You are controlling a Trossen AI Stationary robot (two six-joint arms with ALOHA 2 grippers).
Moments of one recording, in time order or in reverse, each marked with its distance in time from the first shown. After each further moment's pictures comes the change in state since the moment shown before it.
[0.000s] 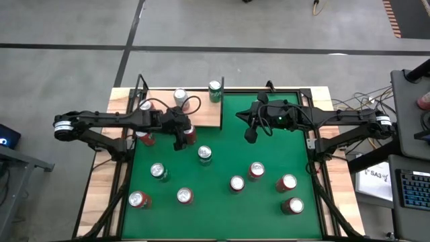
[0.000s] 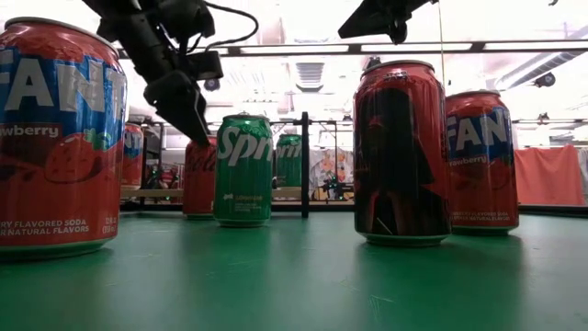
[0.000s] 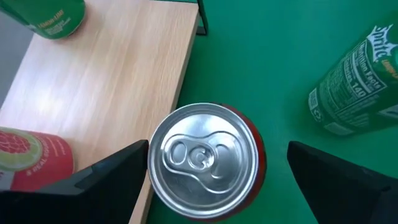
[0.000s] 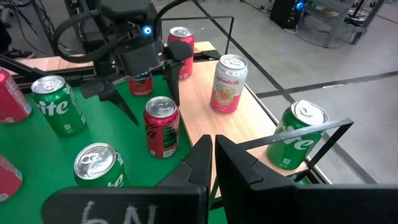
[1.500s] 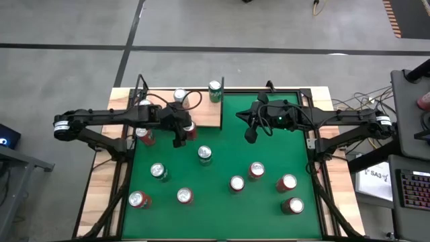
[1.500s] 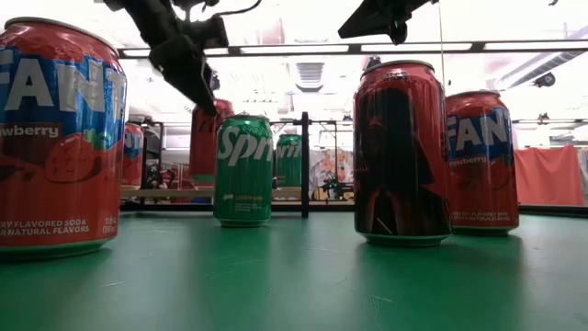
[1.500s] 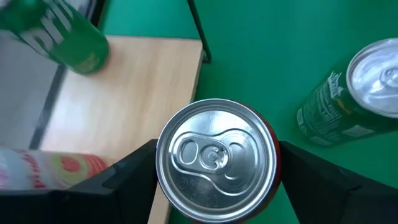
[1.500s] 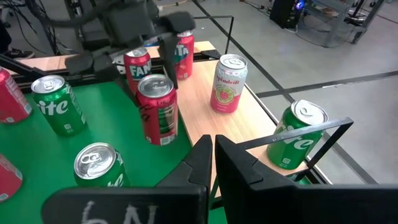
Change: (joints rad) left arm -0.021 -0.007 0.196 -0.177 -0.024 0.052; right arm 0.000 0.000 0.000 -0.001 0.000 0.000
